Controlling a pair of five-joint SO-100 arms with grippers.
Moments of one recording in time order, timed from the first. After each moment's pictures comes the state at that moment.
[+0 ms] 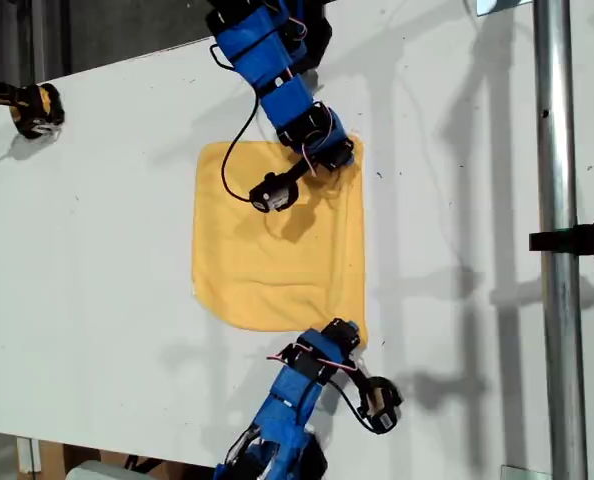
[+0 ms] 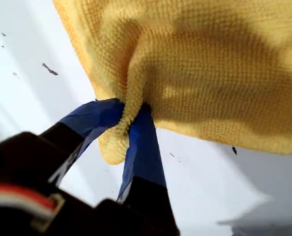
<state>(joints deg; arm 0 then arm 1) 17.5 76.5 102.0 58.4 -72.6 -22.0 92.9 121.7 59.9 66.4</state>
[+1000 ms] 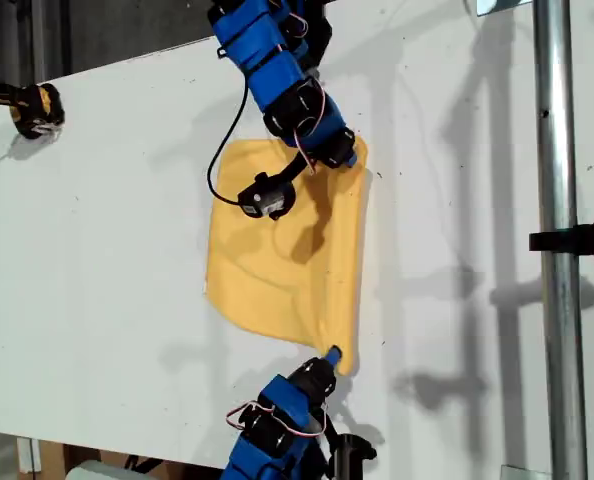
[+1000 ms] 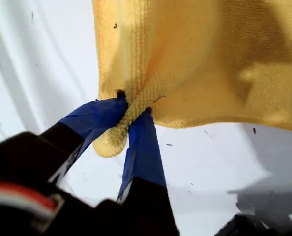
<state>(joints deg) 18.2 114.9 117.2 65.2 -67.7 -24.8 94.7 94.7 84.2 63.6</state>
